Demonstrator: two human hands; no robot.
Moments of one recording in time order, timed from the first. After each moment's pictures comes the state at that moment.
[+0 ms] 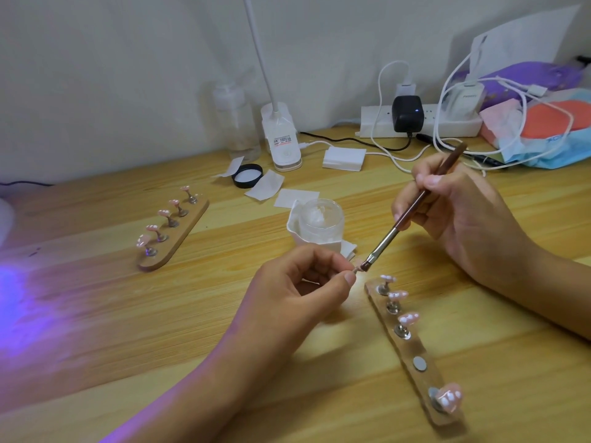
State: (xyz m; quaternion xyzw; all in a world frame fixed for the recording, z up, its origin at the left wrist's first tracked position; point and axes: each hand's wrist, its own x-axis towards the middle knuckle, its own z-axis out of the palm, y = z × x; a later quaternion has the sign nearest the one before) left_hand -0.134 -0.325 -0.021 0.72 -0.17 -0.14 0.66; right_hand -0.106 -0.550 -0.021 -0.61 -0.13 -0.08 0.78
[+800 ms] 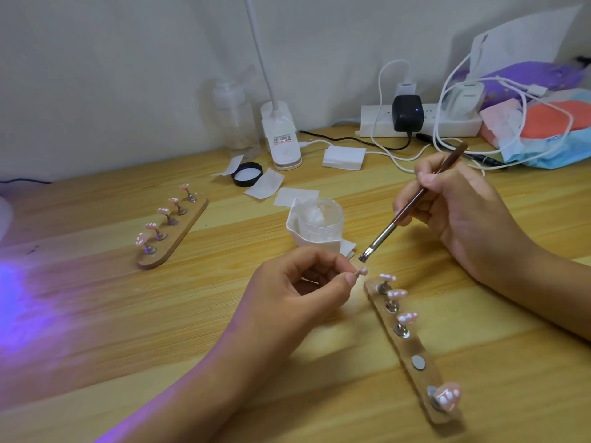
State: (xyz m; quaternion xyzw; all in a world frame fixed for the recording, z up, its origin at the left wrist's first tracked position) left_hand -0.135 -0.325 -0.019 0.72 -0.18 -0.14 0.65; right_hand -0.103 -0.553 -0.024 -0.63 -0.09 -0.11 0.77
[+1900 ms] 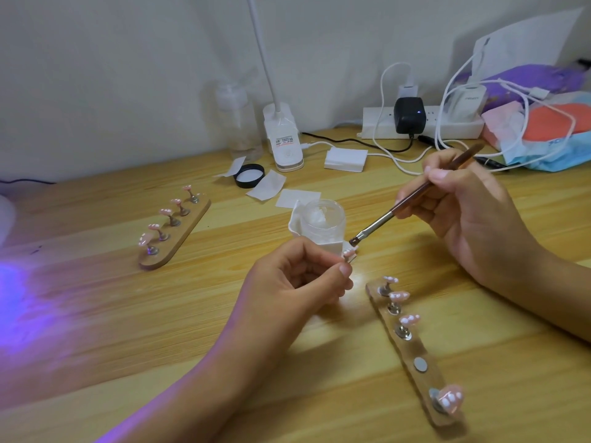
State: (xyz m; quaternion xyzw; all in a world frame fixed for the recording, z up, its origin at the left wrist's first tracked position) left_hand -0.131 -0.323 -0.021 0.69 -0.15 -0.13 0.70; right_hand -0.104 -0.552 -0.022 -0.59 -0.11 -0.11 0.79
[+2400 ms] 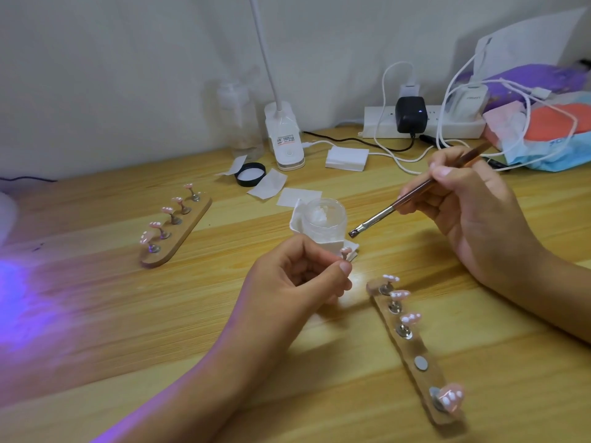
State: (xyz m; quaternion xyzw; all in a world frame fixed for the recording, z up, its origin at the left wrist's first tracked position) left_hand -0.130 -0.323 -0.023 0.69 -0.15 -0.12 0.70; right_hand -0.104 -0.554 -0.024 -0.59 -0.11 -0.13 0.79
